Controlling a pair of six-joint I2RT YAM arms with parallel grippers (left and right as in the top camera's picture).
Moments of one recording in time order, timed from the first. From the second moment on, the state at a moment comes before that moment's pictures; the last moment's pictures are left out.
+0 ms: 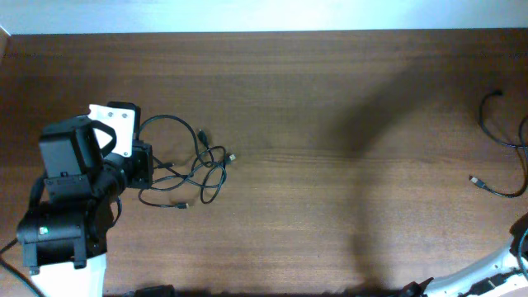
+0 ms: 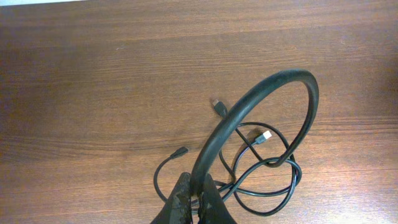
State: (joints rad) left arm 0.12 1.02 1.29 -1.04 0.12 0.16; right arm -0.88 2.10 1.97 -1.12 -0.50 0.21
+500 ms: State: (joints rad) left arm 0.12 1.02 1.29 -1.04 0.26 0.29; right arm -0.40 1.95 1.98 -1.37 -0.85 -0.45
